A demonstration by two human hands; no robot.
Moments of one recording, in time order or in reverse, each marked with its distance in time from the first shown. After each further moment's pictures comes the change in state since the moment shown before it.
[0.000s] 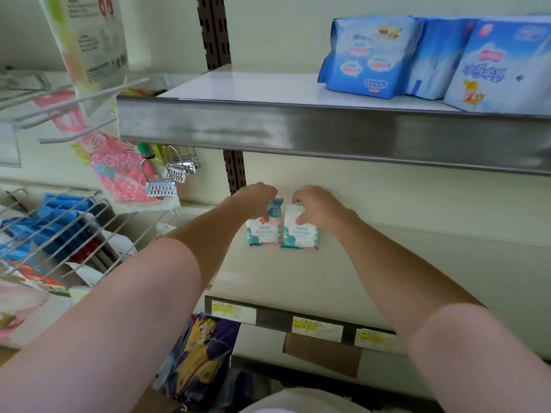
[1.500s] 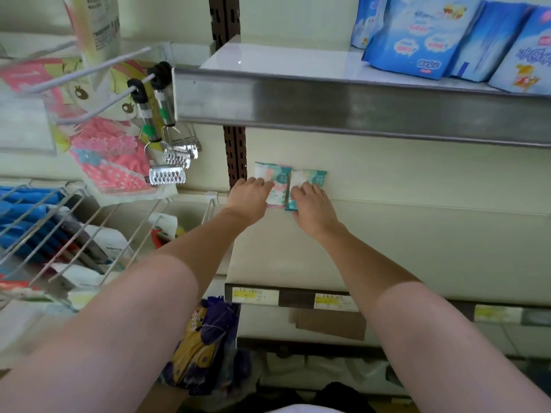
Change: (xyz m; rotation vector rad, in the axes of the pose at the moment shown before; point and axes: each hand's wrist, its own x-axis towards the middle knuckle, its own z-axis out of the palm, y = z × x) left_hand -0.018 -0.041 0.055 0.213 0.332 0.143; right_hand -0.026 -0.056 0.051 -0.224 0.215 0.141
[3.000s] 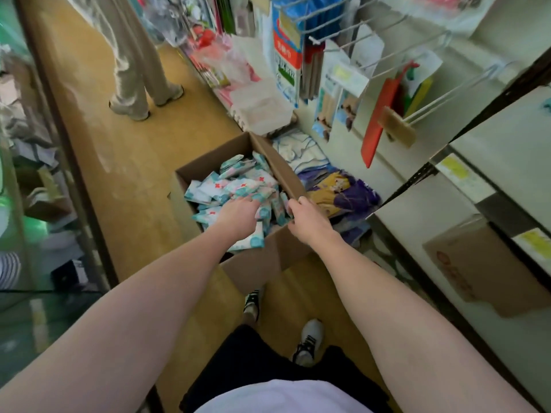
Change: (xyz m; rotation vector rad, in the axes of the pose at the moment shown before) left_hand -0.543 0.049 0.044 -0.285 -0.589 -0.992; right_hand -0.297 -0.294 0.116 0.284 -0.699 -0.811
